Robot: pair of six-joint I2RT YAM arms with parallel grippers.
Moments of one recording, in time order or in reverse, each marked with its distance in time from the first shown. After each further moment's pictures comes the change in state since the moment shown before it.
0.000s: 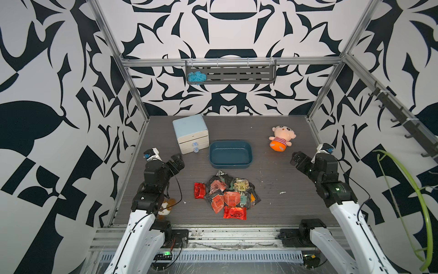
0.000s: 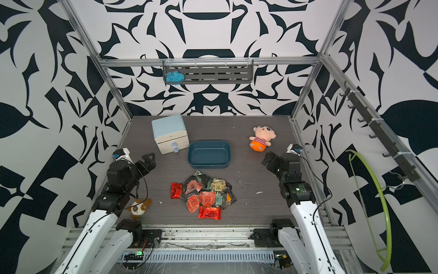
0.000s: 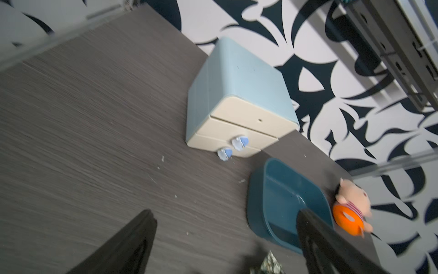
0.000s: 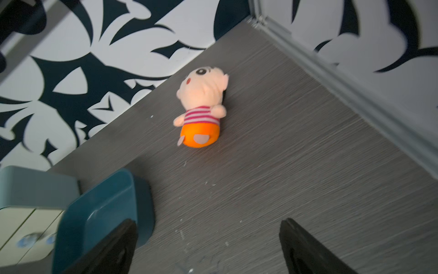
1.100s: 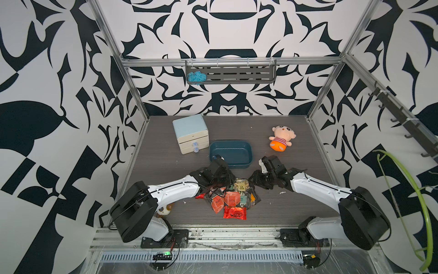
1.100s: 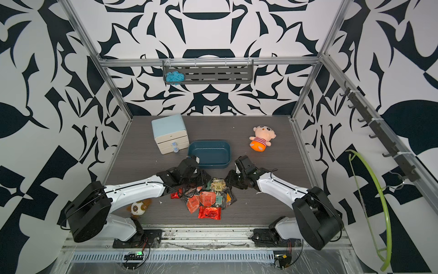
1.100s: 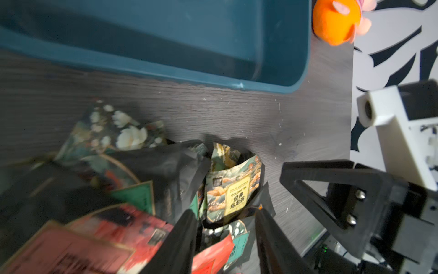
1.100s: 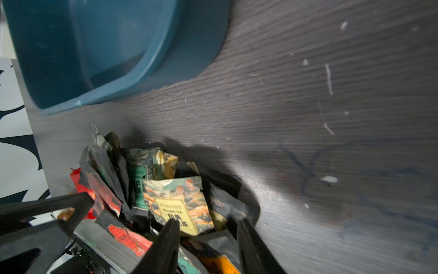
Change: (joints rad) left arm -0.718 0.799 0.238 0.209 0.076 -0.302; right arm 0.493 0.595 -0.105 0.311 -0.315 0.195
